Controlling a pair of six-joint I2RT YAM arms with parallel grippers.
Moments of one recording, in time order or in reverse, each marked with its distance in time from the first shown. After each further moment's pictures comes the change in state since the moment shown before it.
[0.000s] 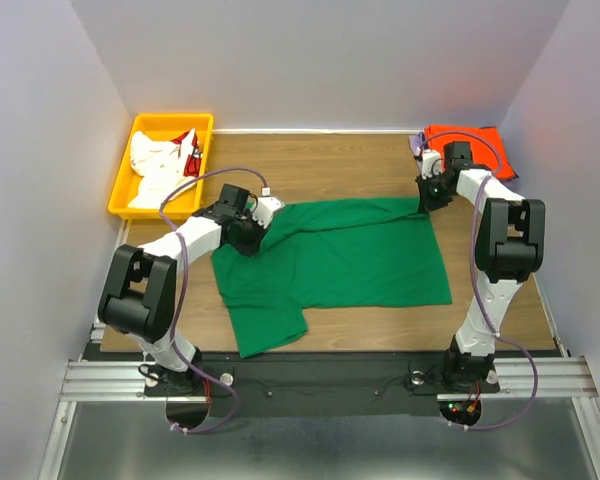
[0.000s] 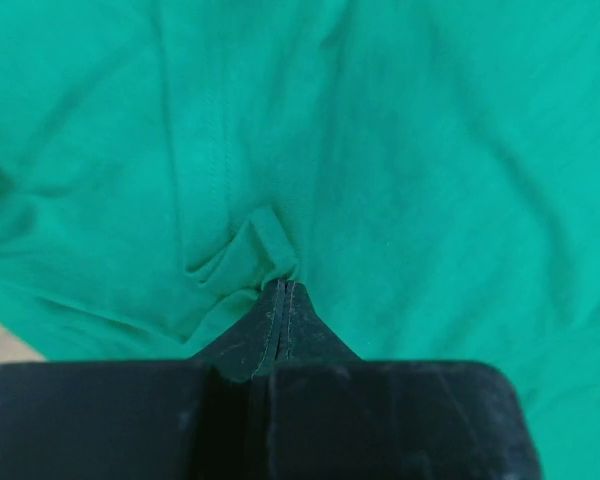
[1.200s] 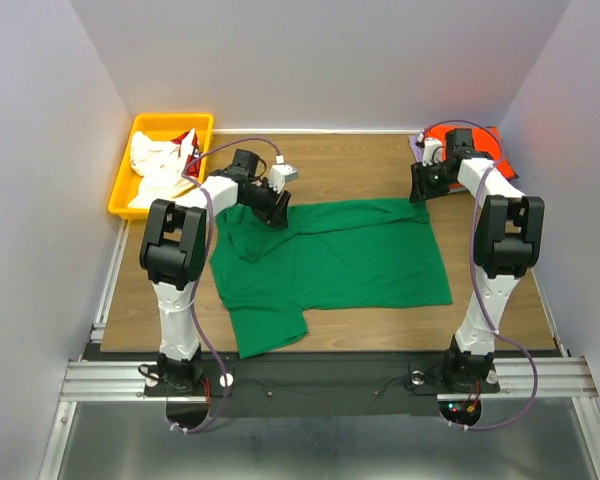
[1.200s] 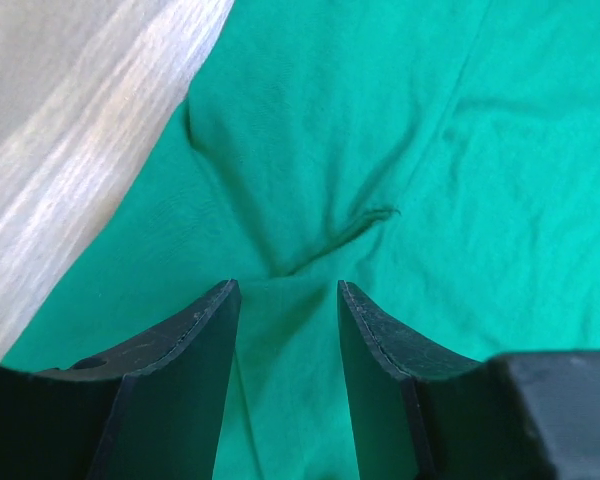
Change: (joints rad) left arm 0.056 0.450 0.504 -0.105 0.356 0.035; right arm 0.000 0.053 0.148 -0.103 -0.092 0.080
